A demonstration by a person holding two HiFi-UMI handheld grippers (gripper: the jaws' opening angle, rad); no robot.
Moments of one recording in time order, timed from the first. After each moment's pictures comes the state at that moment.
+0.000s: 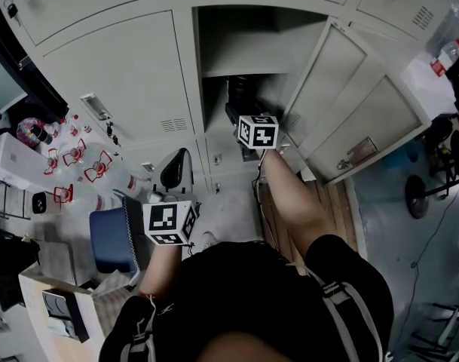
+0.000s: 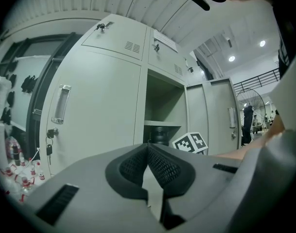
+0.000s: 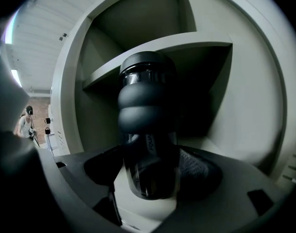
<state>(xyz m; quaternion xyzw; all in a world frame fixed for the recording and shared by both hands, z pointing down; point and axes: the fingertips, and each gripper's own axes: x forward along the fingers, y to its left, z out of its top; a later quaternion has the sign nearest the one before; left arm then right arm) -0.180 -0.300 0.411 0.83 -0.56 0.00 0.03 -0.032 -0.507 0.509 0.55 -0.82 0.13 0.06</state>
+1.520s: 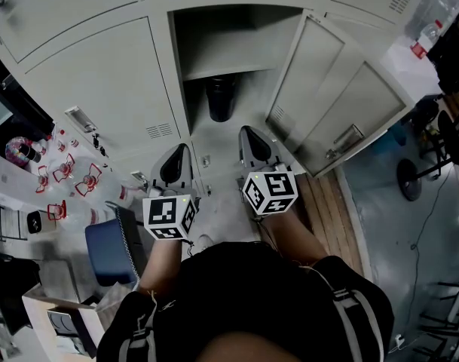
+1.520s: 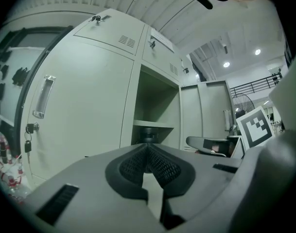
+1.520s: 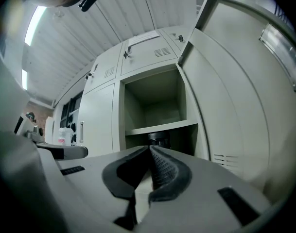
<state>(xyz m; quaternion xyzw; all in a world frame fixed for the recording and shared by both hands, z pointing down) -0.151 -0.316 0.409 0.86 -0.52 -0.01 0.03 -0.007 -0.339 0.409 0.58 -0.81 0.04 -0.07</state>
